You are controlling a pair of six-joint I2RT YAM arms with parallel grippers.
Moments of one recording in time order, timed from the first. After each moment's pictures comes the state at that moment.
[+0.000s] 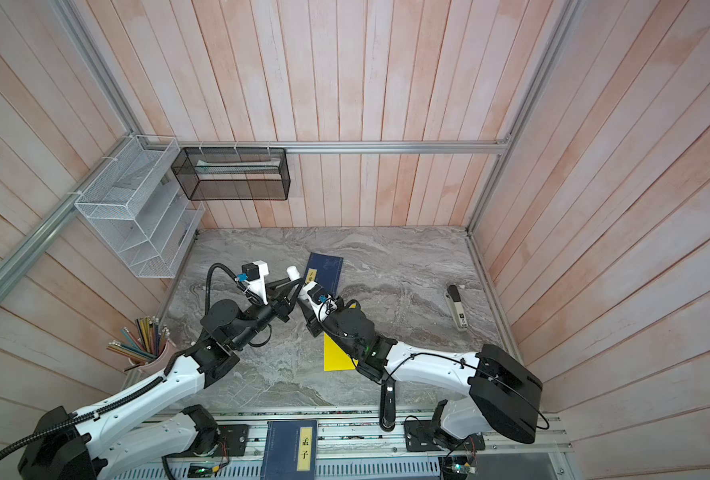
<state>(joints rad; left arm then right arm) -0.68 1.03 0.59 0.52 0.04 -0.40 1.07 1.39 0.73 0.67 0.27 -0.08</state>
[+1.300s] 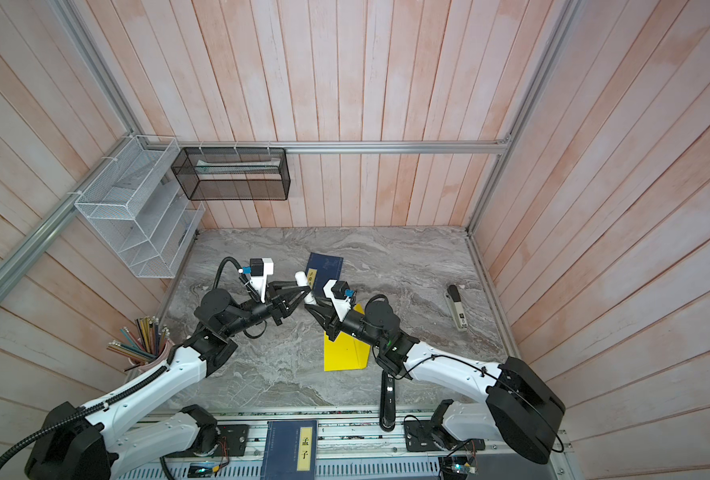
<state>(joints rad) -0.53 1.10 0.62 0.61 0.60 -0.45 0.88 1.27 0.62 0.69 -0.31 0.17</state>
